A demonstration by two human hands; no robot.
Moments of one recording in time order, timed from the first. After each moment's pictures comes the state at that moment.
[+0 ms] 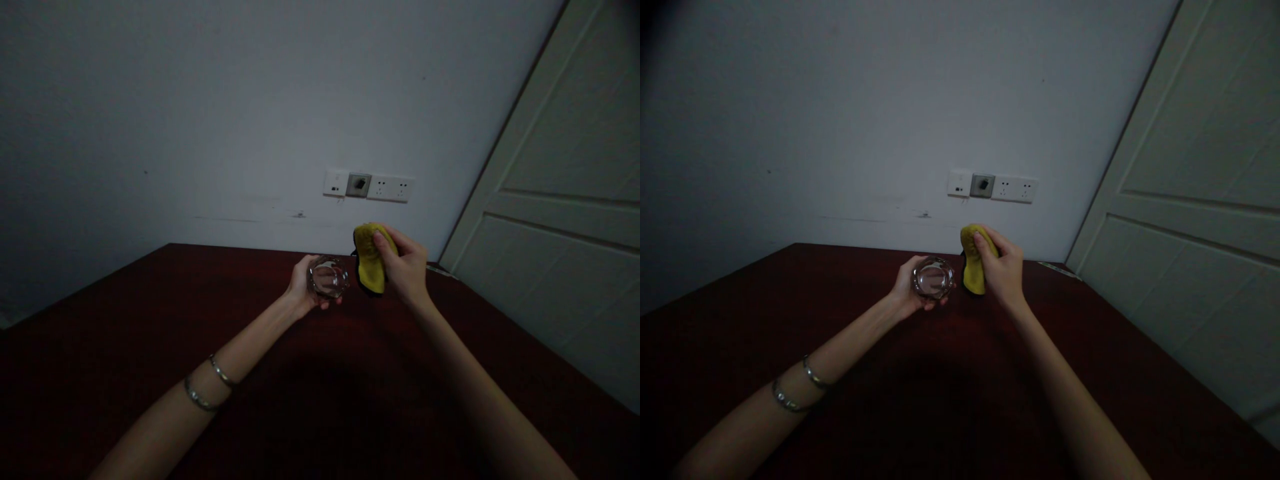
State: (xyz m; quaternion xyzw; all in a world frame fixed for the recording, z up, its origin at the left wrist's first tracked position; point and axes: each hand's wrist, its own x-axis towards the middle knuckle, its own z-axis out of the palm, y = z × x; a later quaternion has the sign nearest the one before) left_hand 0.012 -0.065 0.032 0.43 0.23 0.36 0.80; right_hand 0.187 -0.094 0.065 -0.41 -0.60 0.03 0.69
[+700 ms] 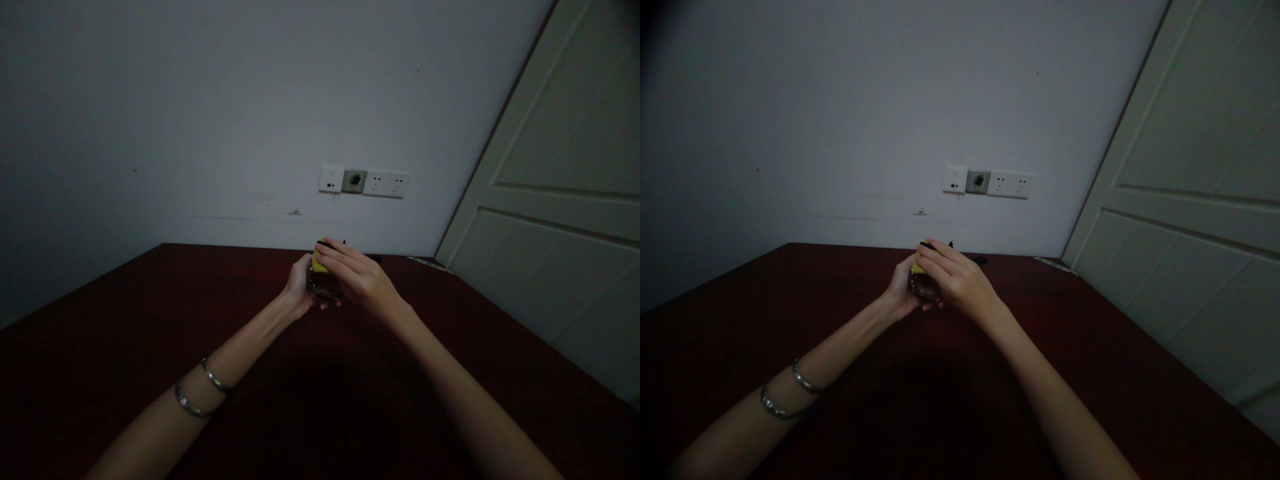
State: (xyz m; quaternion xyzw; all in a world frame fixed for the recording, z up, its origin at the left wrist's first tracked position) left_hand 0.019 -0.073 0.032 0.45 0.25 0.40 0.76; right_hand 0.164 -0.109 0.054 -0.23 -0.87 -0.22 0.37
